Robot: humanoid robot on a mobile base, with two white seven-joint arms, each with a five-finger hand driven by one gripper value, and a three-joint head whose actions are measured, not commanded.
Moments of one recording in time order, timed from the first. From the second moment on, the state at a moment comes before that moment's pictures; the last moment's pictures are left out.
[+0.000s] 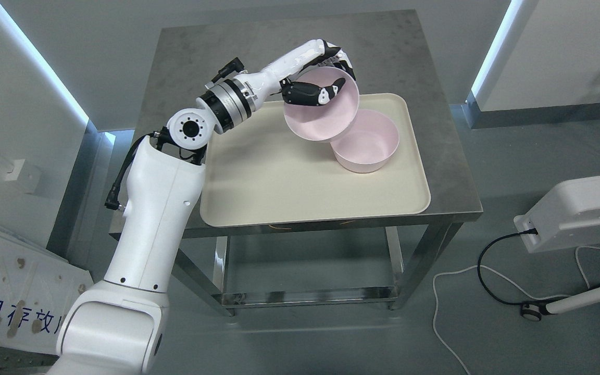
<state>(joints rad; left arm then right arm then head) -0.93 0.05 -0.33 -1.11 -0.30 -0.27 -0.59 0.04 0.00 0.00 0.00 0.00 -0.25 0.00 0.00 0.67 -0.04</state>
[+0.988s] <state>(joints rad) -0.96 0.01 -0.51 -1.04 -0.25 -0.25 -0.51 0.04 0.00 0.00 0.00 0.00 -0.25 0.00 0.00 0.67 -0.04</state>
